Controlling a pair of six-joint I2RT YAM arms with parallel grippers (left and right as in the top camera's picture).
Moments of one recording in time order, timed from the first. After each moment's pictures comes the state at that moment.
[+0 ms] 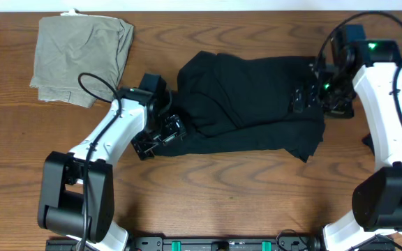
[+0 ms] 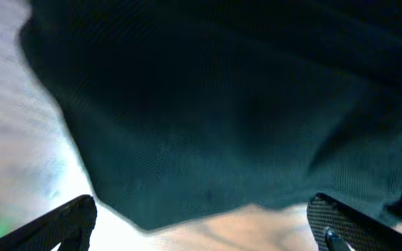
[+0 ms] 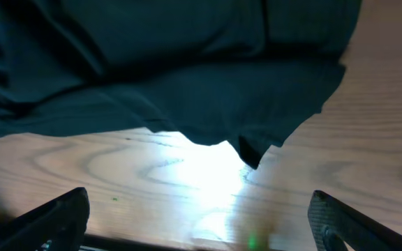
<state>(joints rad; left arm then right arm) -0.26 1.74 1.12 -0.96 0.24 -0.77 0.01 1.77 1.62 -1.42 -0.19 0.12</state>
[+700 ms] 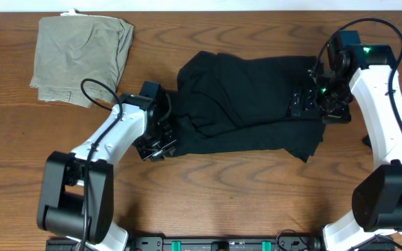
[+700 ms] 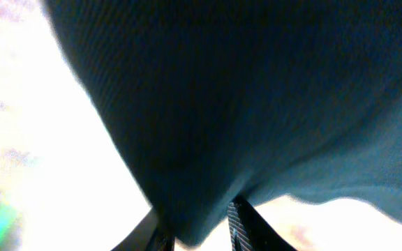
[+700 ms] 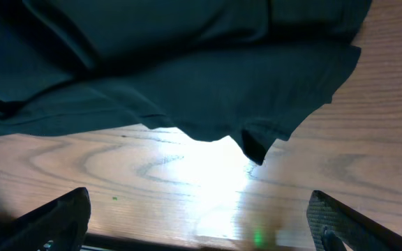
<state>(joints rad) -0.26 1.72 1.07 -1.00 0.26 -0.75 0.02 1.77 1.59 -1.41 -0.19 0.15</state>
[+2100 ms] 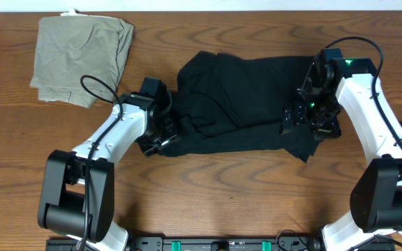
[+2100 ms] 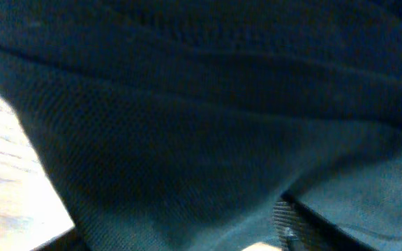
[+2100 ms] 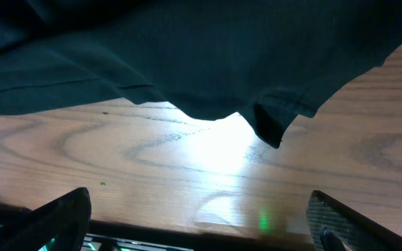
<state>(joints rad) -0.26 1.74 1.06 -0.86 0.21 -0.73 0.06 1.77 1.42 -1.36 -0.19 0.17</state>
